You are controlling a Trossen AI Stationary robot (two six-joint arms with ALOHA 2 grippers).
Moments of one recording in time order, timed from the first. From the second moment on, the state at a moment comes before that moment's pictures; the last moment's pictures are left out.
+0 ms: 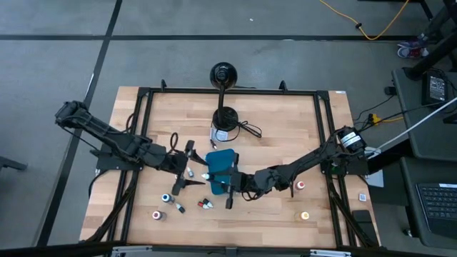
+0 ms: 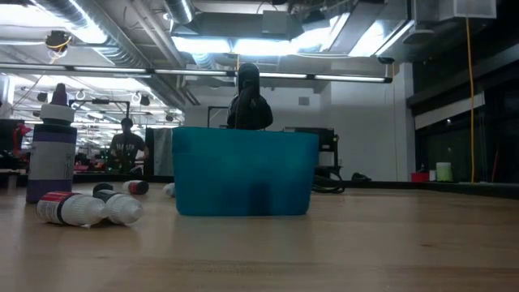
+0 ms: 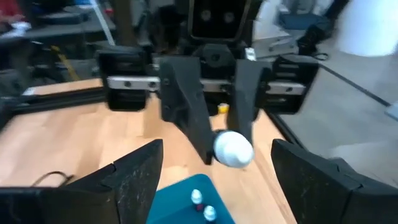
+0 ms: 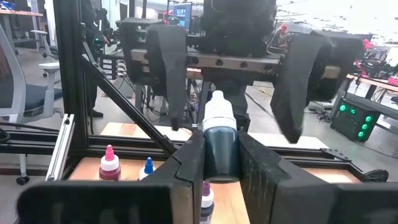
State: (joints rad) left arm -0.42 1.09 0.79 0.03 -0.27 -0.02; right arm 0.42 1.89 1.18 0.77 0.53 -0.14
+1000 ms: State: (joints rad) left arm -0.52 1.12 0.79 0.08 -0.43 0.00; right arm 0.42 1.89 1.17 0.76 0.53 -0.14
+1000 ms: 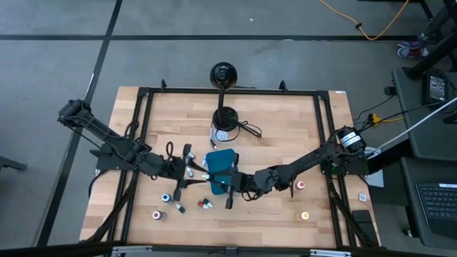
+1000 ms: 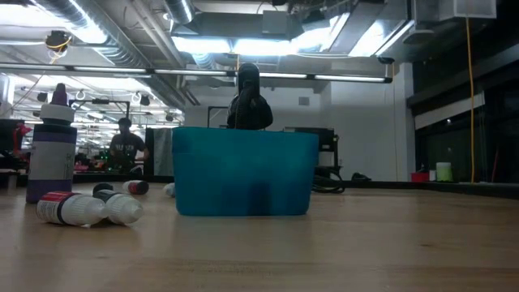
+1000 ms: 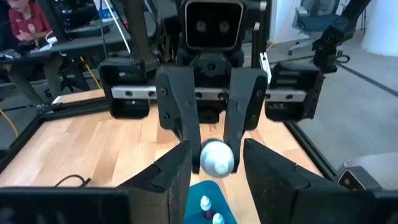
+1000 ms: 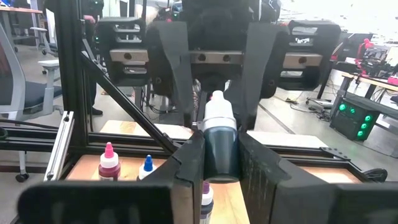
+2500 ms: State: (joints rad) left arm -0.41 1.19 0.79 0.05 -0.53 -0.04; right arm 0.51 1.50 1.17 -0.28 0.92 0.25
